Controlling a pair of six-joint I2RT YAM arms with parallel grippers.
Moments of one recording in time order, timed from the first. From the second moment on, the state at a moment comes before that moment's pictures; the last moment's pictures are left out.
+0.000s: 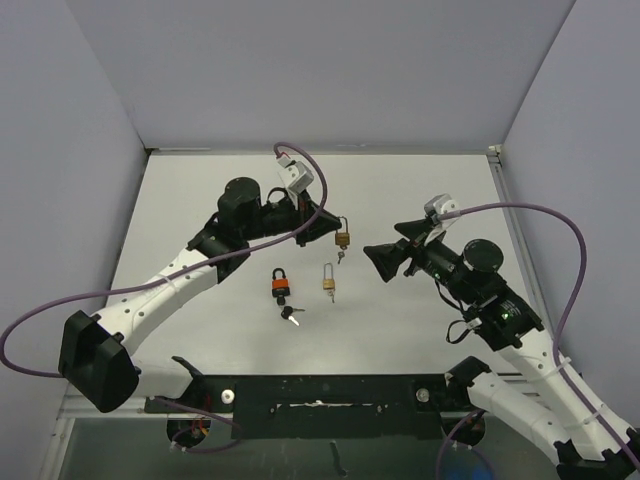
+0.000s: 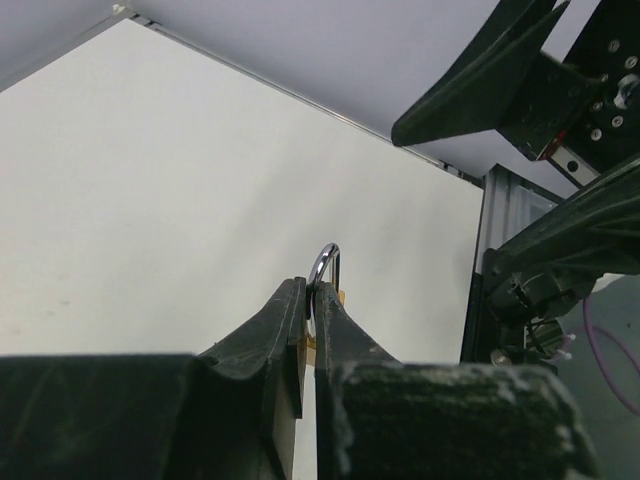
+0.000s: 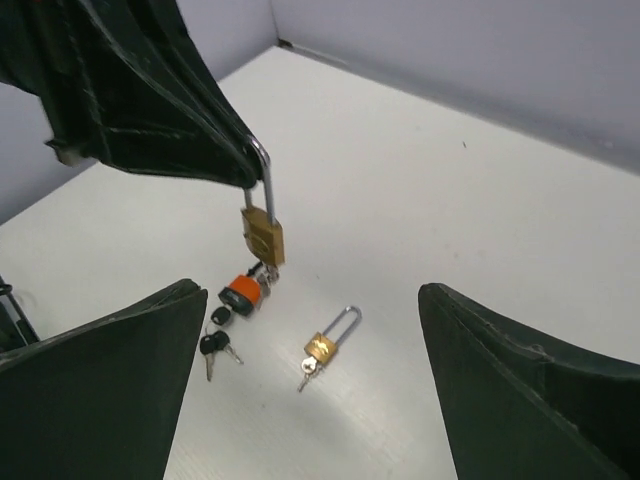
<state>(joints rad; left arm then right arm) -0.65 1.32 1.09 0.14 0.62 -0.26 0.56 0.71 0.80 -0.11 -0.22 0.12</state>
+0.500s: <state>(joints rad) -0.63 1.32 1.09 0.16 0.60 -0.30 0.56 0.69 0.60 -0.15 -0.21 0.17</state>
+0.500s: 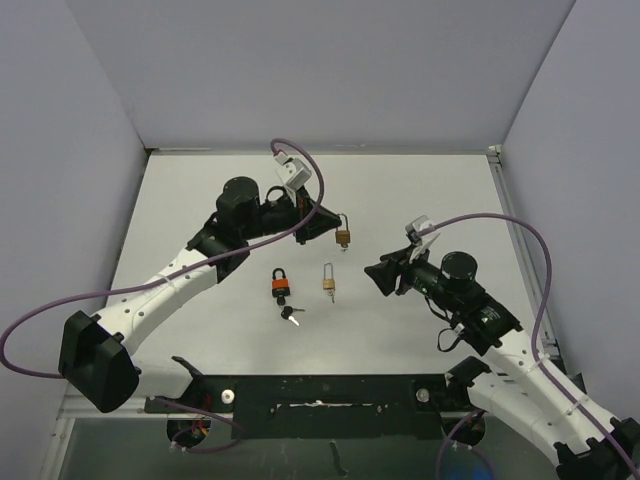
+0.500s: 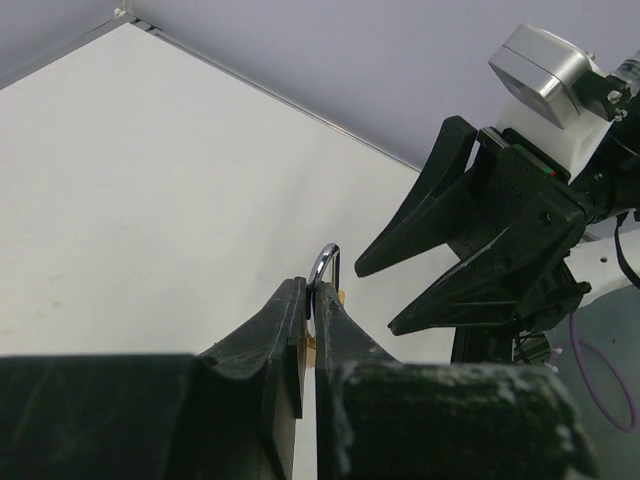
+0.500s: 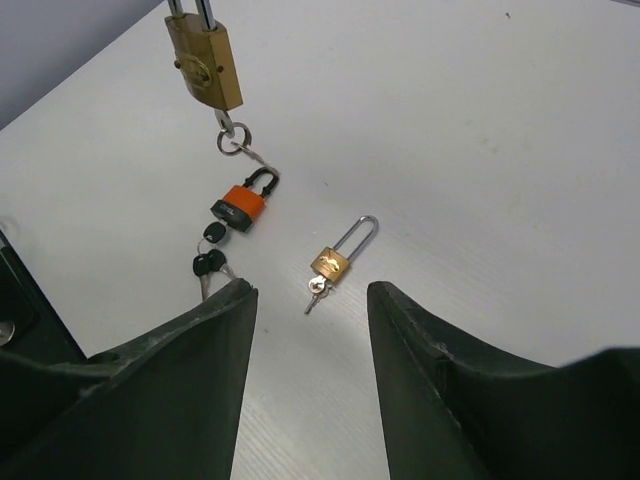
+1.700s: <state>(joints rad) -0.63 1.35 1.09 0.32 0.65 -0.47 0.59 0.86 0.56 0.31 -0.32 0.20</state>
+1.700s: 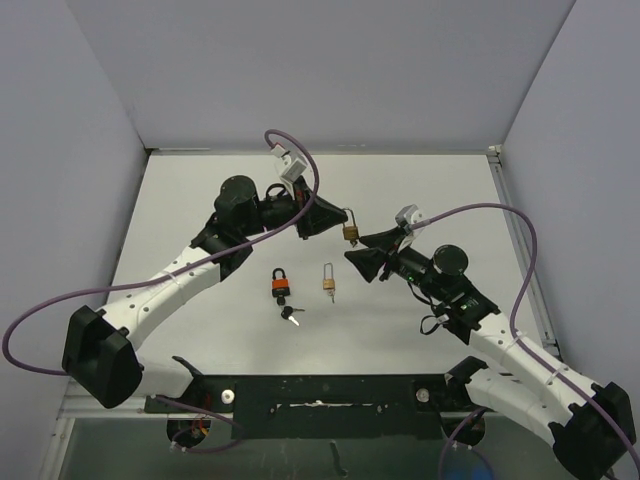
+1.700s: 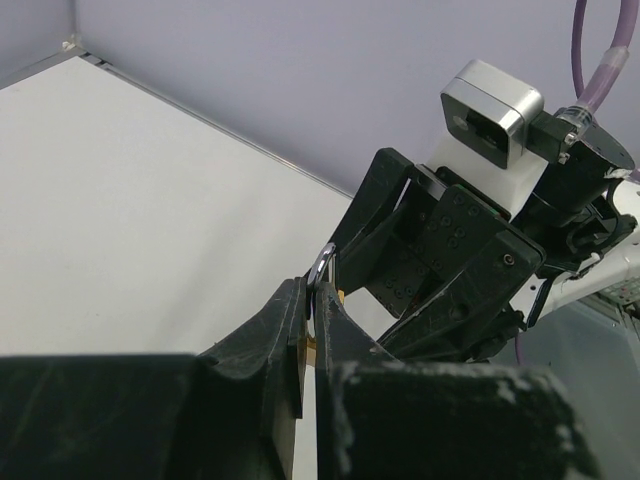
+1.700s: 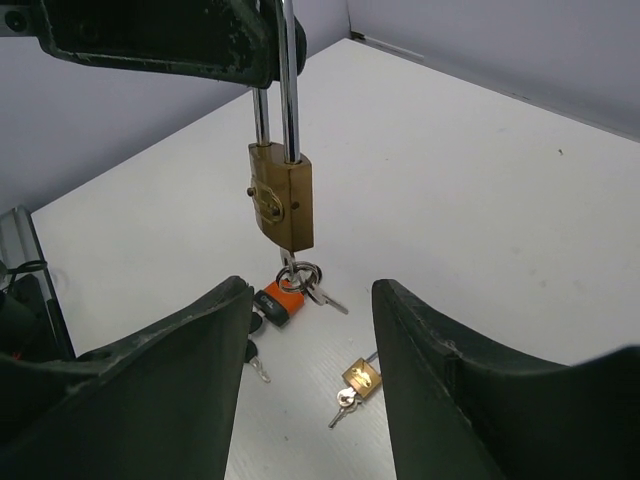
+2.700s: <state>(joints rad) -0.57 1.43 1.16 0.41 0.65 -0.51 0.64 0.81 0.49 0.29 -0.27 0.20</state>
